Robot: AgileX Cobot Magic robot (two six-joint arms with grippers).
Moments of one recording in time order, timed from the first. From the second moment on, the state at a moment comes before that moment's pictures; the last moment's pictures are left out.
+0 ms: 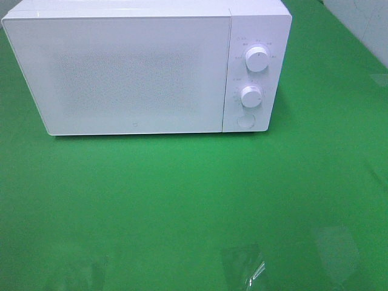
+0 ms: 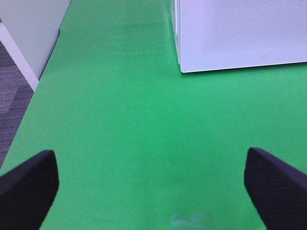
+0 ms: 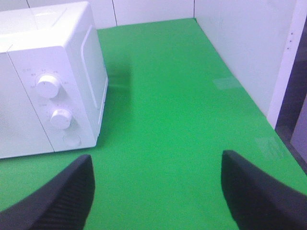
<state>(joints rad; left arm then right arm) 0.00 0.00 -0.50 0.01 1.05 0.09 -0.03 0.13 -0.52 -0.06 0.70 0.08</state>
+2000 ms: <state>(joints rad) 0.00 0.00 -0.50 0.01 1.05 0.09 0.68 1.55 -0.36 0.72 -0.84 0.89</state>
